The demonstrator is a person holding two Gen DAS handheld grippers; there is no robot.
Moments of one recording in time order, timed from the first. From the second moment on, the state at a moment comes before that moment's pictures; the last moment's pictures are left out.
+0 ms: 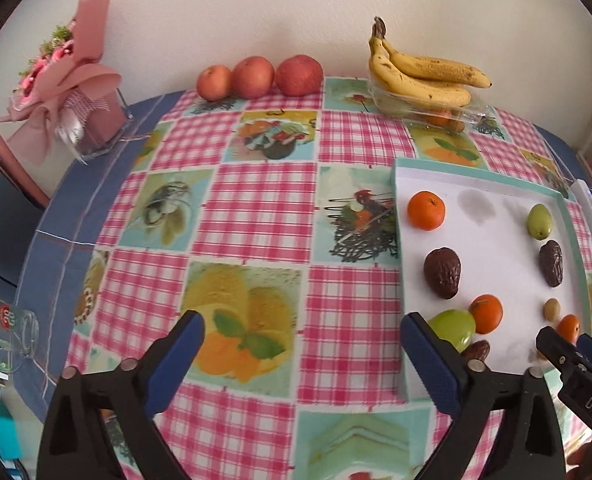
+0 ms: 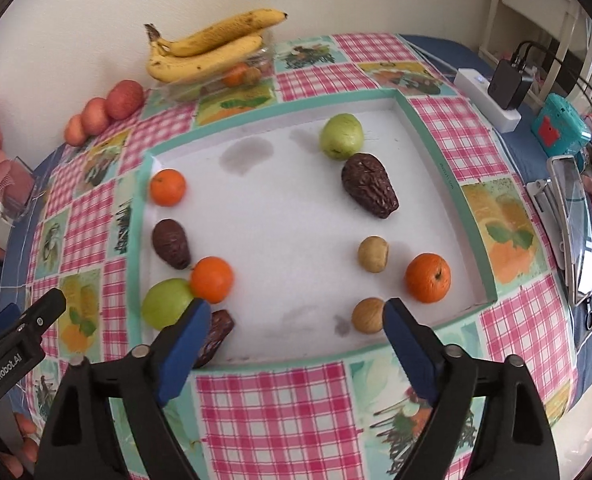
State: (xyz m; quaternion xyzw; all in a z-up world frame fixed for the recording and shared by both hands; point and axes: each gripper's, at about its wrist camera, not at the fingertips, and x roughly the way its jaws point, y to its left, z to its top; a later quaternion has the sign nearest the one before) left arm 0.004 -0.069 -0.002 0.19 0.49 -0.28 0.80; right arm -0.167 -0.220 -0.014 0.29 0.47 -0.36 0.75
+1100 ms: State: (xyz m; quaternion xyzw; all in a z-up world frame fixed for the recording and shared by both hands) left arm 0.001 0.005 0.007 0.17 0.50 -0.26 0.81; right arm -0.160 -0.166 0.020 0.20 0.45 -0.36 0.79
